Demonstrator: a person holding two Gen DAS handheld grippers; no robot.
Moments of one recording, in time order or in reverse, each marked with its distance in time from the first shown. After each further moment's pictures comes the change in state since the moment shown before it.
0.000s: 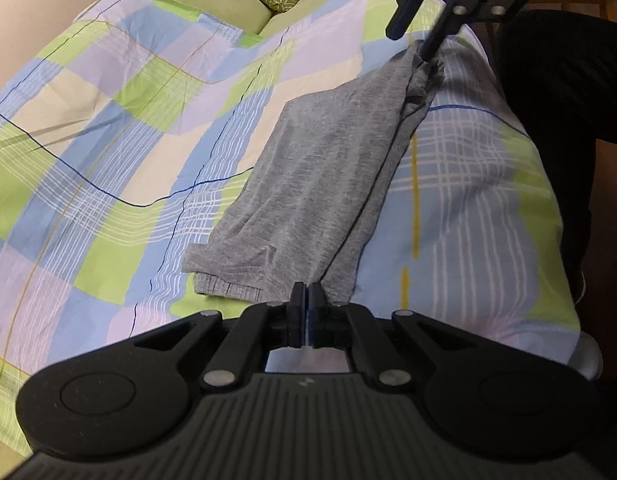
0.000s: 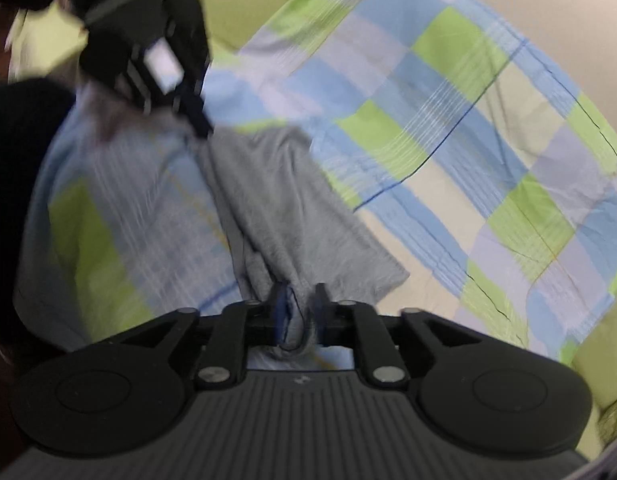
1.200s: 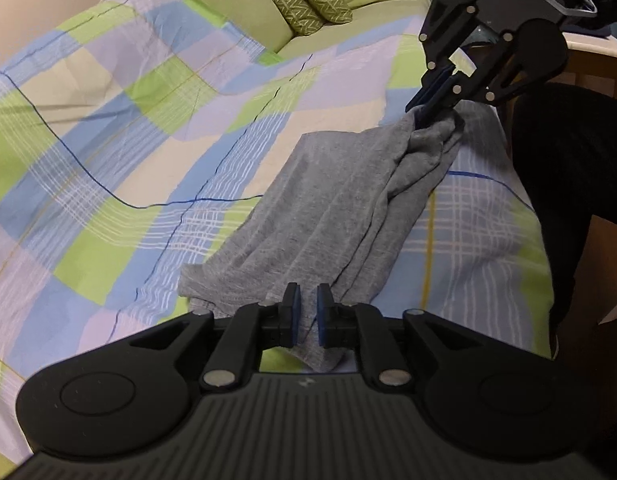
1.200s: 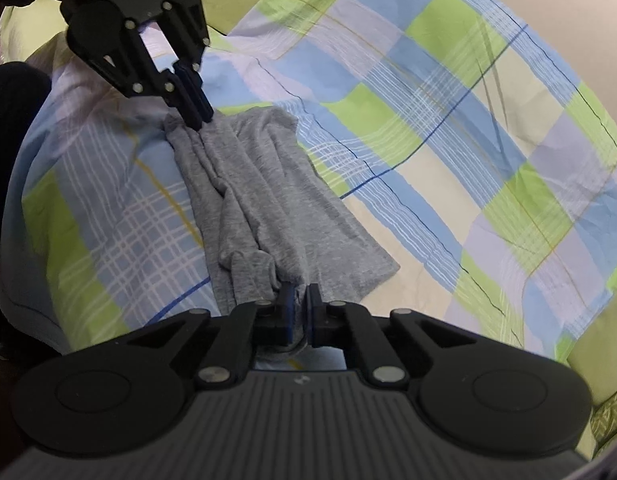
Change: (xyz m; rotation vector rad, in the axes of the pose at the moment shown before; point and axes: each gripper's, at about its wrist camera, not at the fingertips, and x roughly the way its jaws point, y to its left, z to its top) left arm 0.001 0.020 0.009 -0.134 -0.059 -0.052; right arm 0.027 -0.012 0.000 -0.026 0.081 -0.048
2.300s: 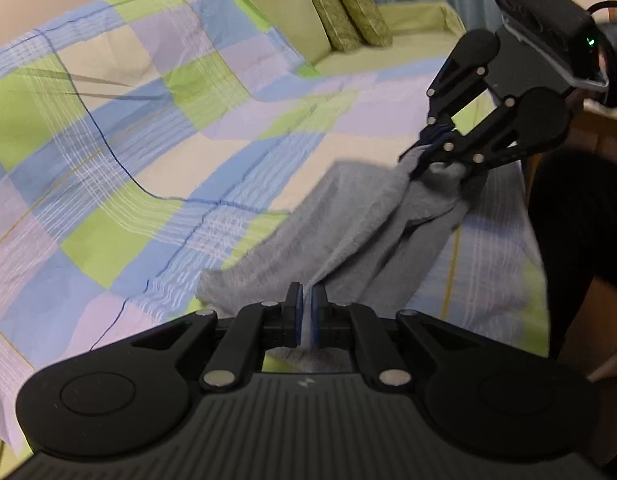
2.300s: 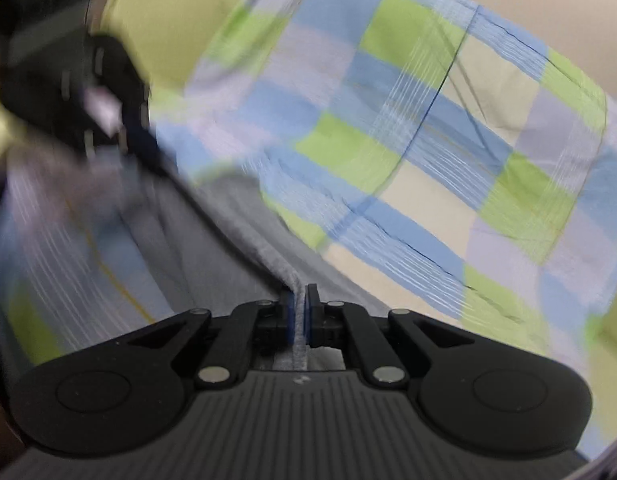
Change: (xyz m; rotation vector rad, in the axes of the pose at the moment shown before) left arm -0.003 0.019 0.000 -0.174 -0.018 -0.017; right arm 0.033 -0.014 0.018 0.092 -0.029 0.024
